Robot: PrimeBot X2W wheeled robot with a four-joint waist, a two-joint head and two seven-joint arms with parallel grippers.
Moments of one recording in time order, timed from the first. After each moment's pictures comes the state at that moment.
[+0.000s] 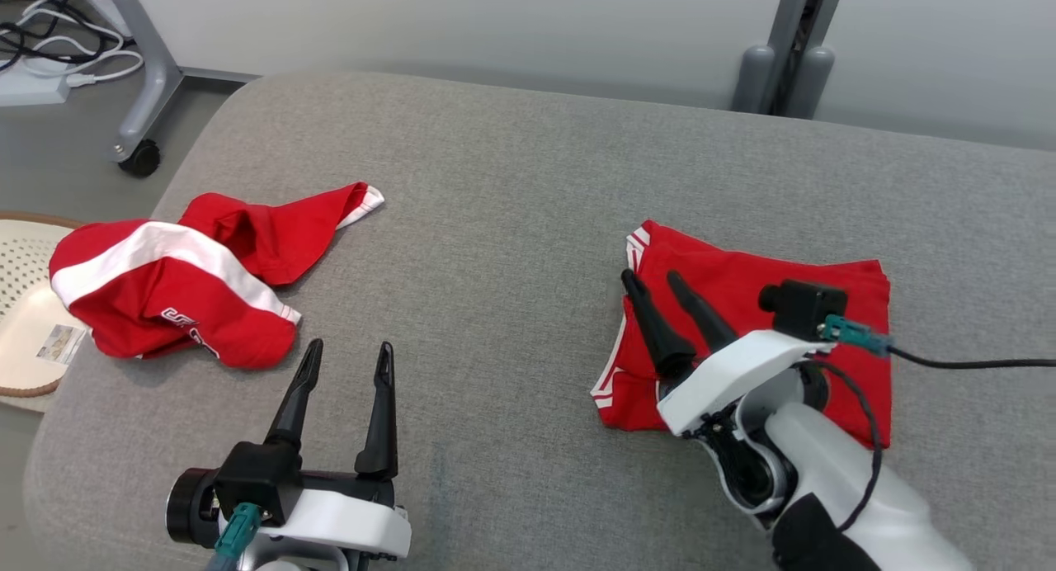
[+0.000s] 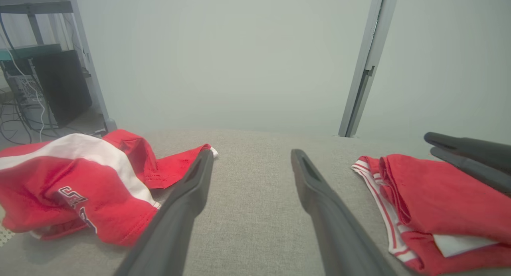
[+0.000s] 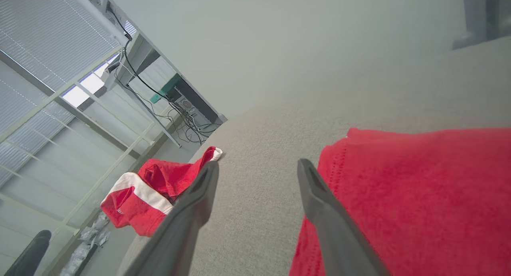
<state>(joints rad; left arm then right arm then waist) -0.04 0.05 -0.21 0.10 -0.22 0.08 -0.26 -0.58 -0.05 0.66 0.65 1.01 0.13 -0.25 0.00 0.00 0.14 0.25</state>
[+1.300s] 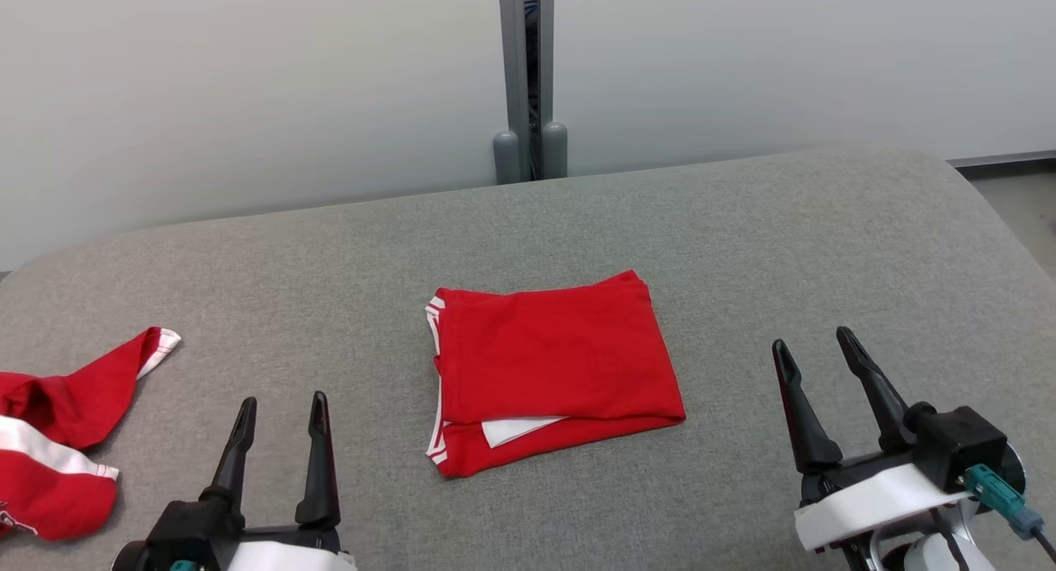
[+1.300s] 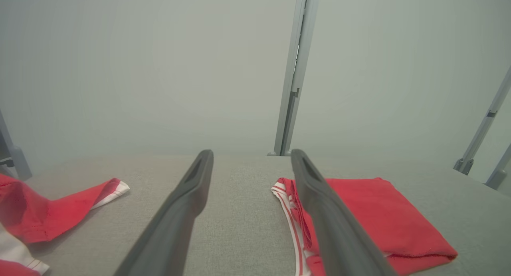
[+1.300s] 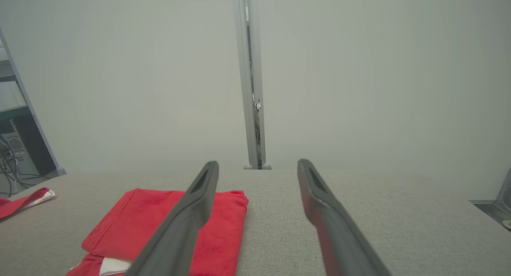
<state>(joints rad) 0.07 0.05 -0.09 0.07 -0.25 0.06 -0.26 -0.12 -0.14 0.22 0.18 0.28 0.13 -0.26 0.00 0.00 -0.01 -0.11</state>
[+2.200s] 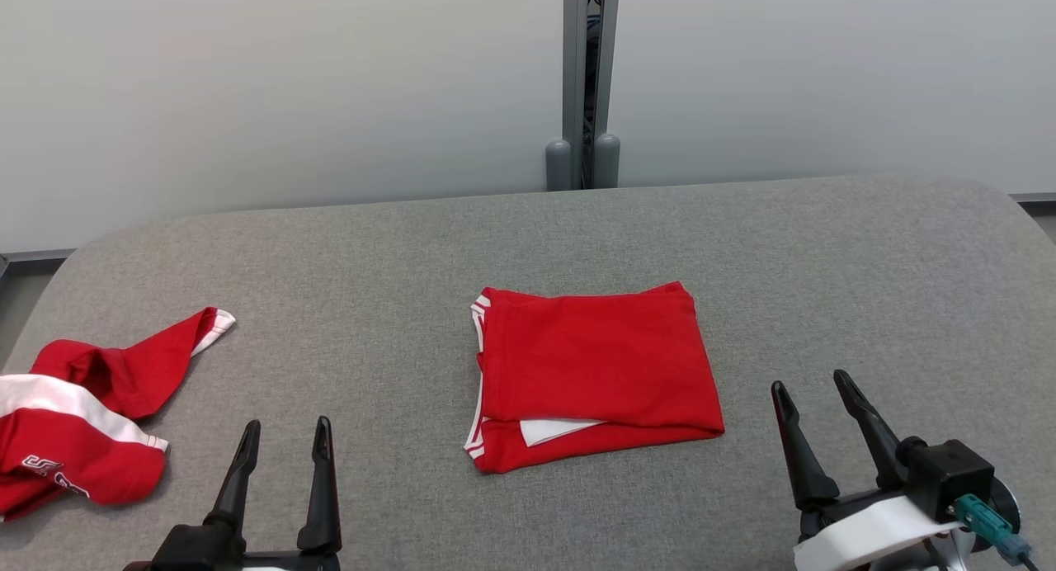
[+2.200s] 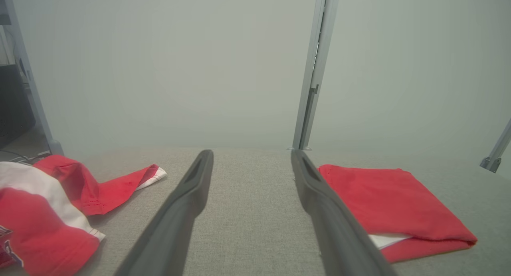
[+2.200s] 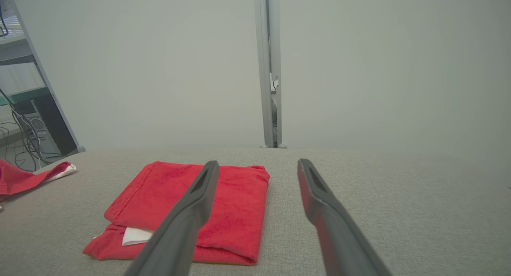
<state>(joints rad) 0.14 0.05 -0.08 0.04 -0.21 0.04 -0.26 -0.05 -0.13 0.21 0.22 0.27 0.13 -0.26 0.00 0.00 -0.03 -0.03</state>
